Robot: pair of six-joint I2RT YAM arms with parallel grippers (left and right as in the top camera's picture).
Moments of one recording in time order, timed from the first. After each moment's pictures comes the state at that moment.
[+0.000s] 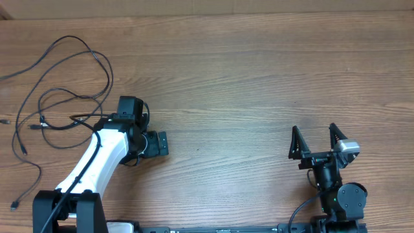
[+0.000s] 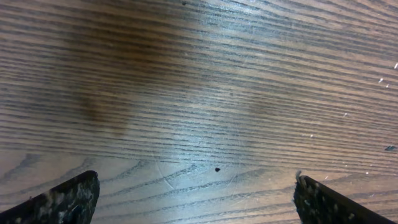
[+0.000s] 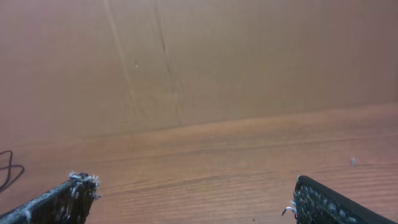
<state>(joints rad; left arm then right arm) -0.08 1.49 0.82 -0.80 0.09 -0.26 0.07 0.07 0.02 0.10 -0.04 0.20</state>
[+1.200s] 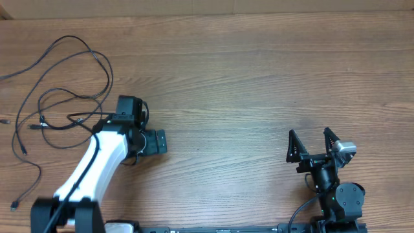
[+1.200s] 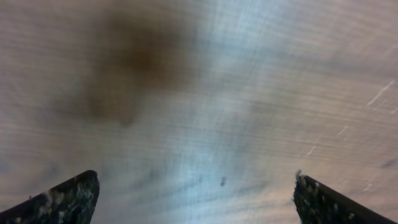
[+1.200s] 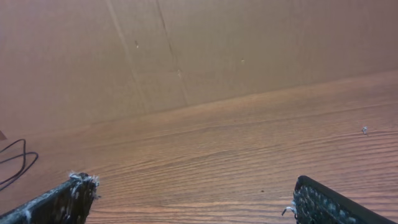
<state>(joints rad) -0.08 1.46 0.82 -0.76 0.05 -0.26 0.07 0.01 0.02 -0.03 -0.07 0.26</state>
